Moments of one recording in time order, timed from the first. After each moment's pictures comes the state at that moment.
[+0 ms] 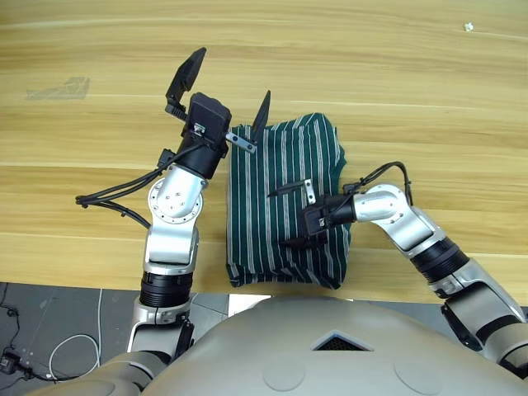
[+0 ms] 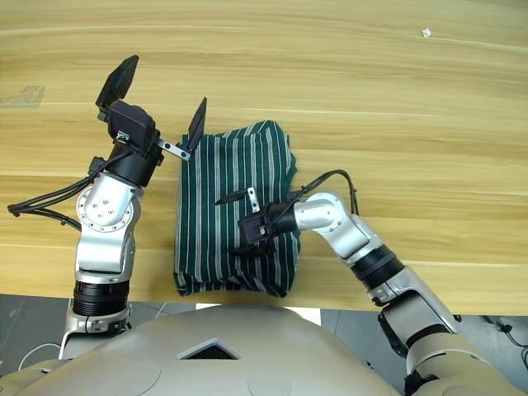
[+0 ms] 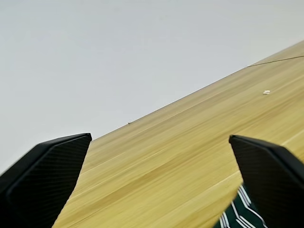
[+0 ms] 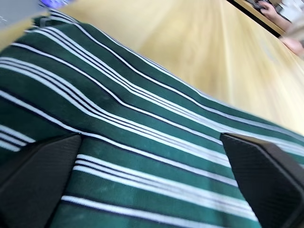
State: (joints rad) left arm 0.05 0.24 -0.12 -0.32 0.08 0.00 -0.26; right arm -0.20 -0.48 0.62 0.08 -0.10 -0.30 0.97
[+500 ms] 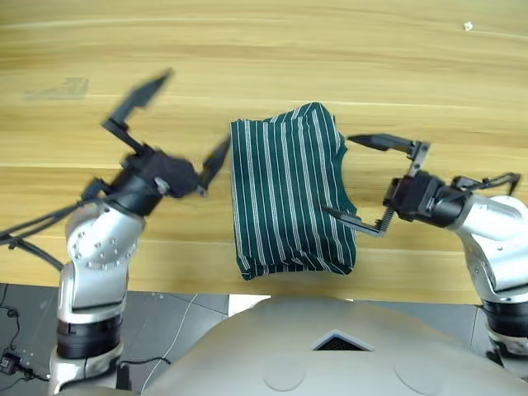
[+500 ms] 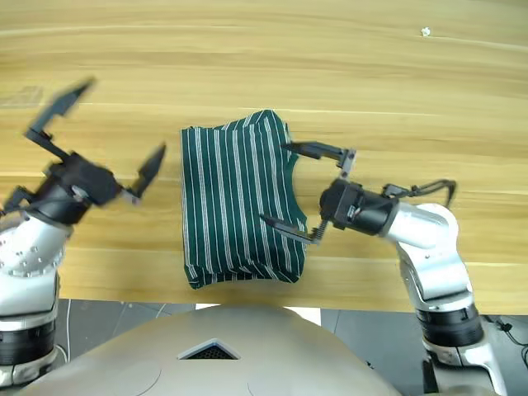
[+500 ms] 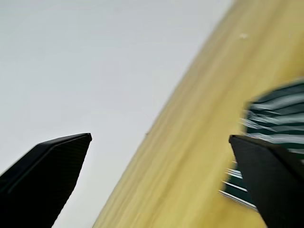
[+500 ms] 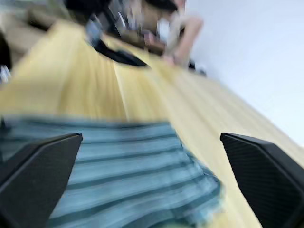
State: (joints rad) left arm 0.44 0.65 0.08 -0.53 0.31 -0.36 -0.44; right arm 0.24 -0.72 0.11 -0.41 0.13 -0.23 0.88
